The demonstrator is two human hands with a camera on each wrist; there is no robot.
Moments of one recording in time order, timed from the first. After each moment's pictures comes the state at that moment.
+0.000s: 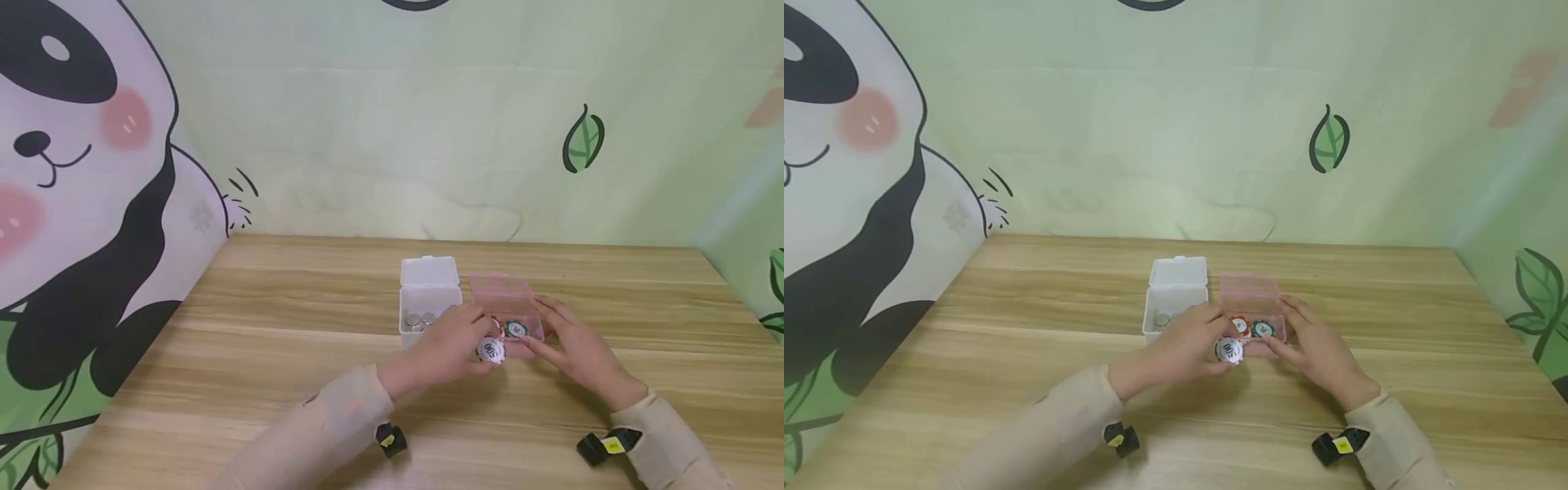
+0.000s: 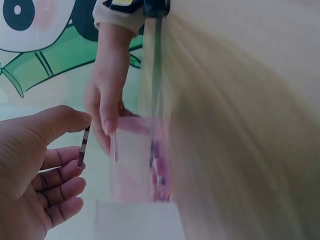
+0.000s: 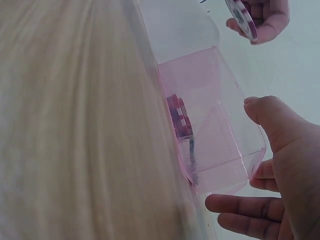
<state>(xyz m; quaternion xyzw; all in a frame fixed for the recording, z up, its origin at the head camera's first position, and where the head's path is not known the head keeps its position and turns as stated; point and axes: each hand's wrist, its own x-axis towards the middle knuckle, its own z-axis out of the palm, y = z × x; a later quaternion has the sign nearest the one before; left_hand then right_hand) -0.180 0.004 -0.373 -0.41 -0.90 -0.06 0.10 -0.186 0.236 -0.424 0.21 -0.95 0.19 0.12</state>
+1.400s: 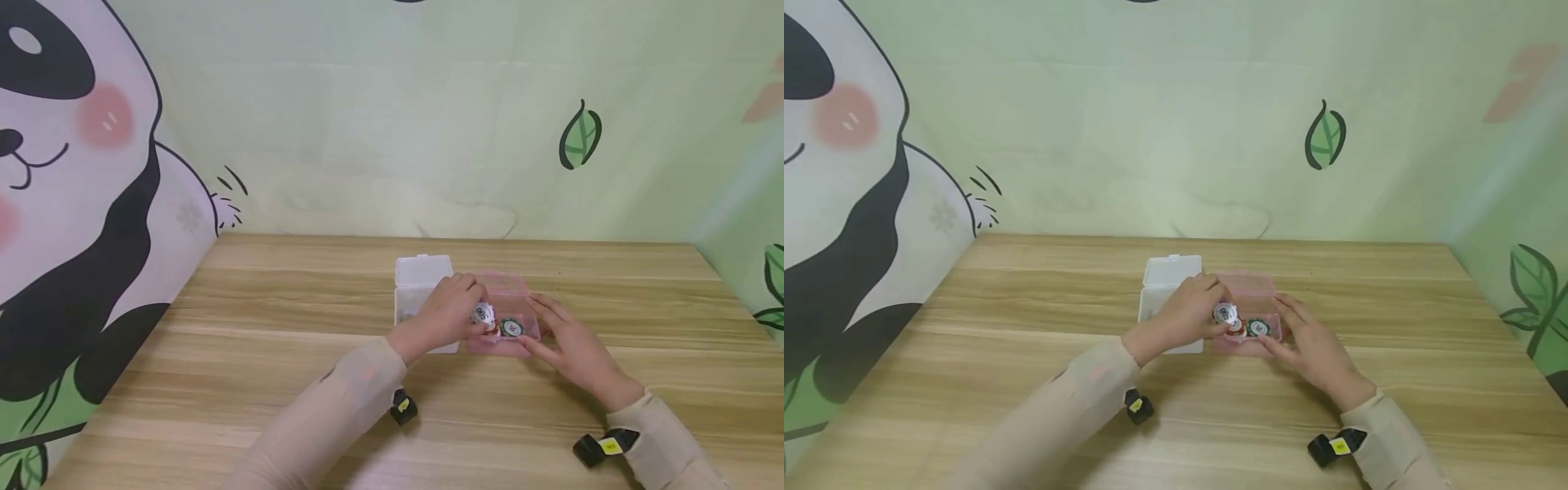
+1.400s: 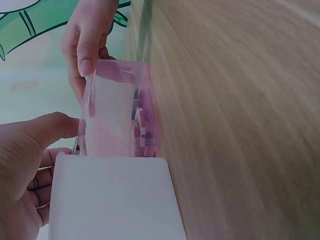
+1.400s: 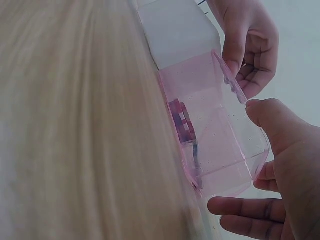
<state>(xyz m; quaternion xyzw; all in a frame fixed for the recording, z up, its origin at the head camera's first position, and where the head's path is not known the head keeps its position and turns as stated) -0.231 0.016 -0.377 -0.35 -0.93 -0.05 0.06 -0.187 0.237 -0.427 0.20 -0.95 0.19 0.11</state>
